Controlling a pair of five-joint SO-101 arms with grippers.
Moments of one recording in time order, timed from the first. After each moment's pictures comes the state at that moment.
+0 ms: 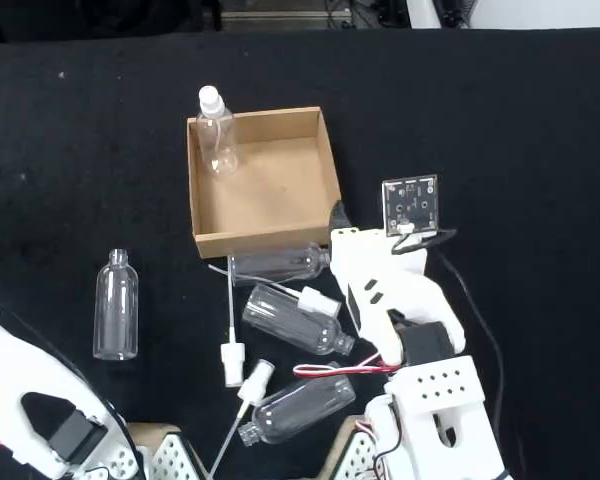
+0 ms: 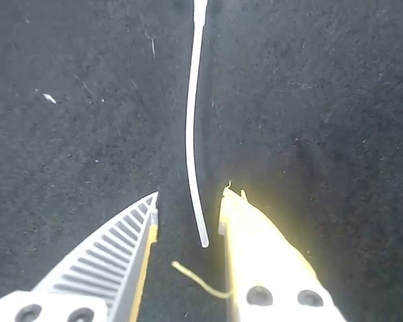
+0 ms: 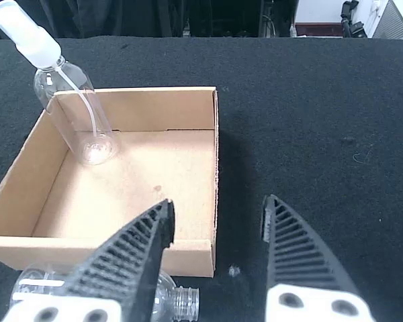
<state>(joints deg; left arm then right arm) -58.9 58.5 -67.6 79.3 -8.0 -10.6 -66.1 75.9 26.5 -3.5</state>
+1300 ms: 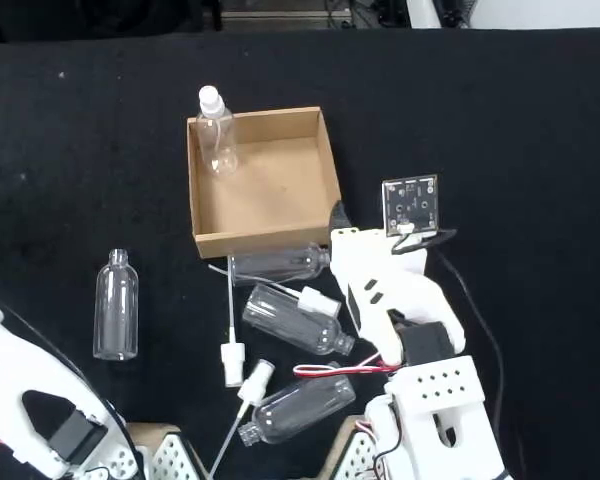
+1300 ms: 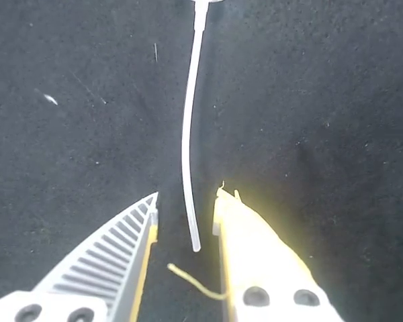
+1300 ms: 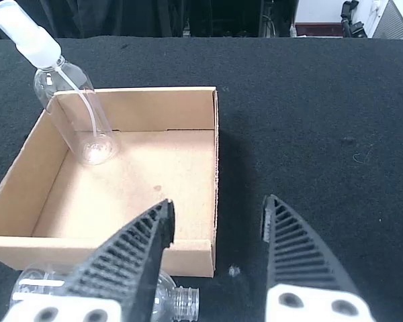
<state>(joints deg) -58.9 65.2 -76.4 82.7 -7.5 -10.6 -66.1 75.9 26.5 -3.5</state>
